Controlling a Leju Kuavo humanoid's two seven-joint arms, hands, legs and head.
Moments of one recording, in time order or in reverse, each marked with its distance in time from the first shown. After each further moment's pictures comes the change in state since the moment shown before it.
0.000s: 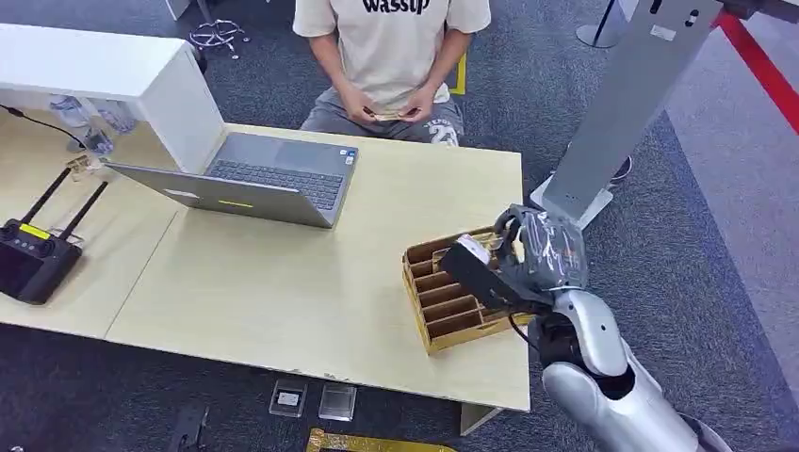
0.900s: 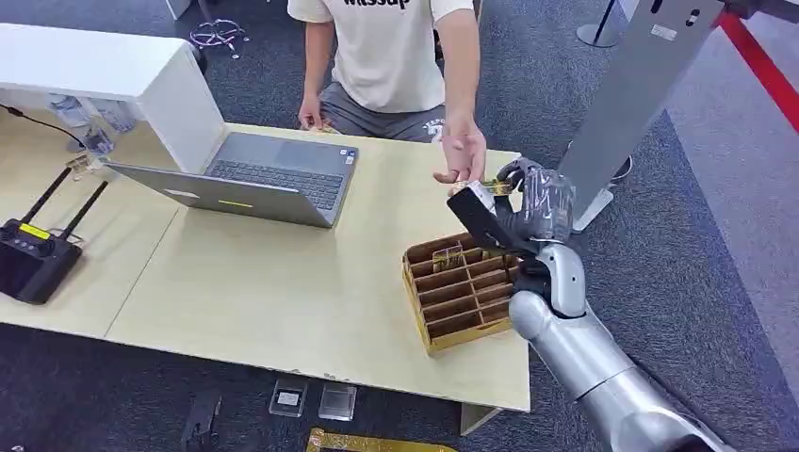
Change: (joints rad) left arm -0.033 -0.019 -0.029 0.000 -0.022 0.006 0.019; right arm -0.214 0.239 -0.042 0.689 -0.088 -0.468 -0.324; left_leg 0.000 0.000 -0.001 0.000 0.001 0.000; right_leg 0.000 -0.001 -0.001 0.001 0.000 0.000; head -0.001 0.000
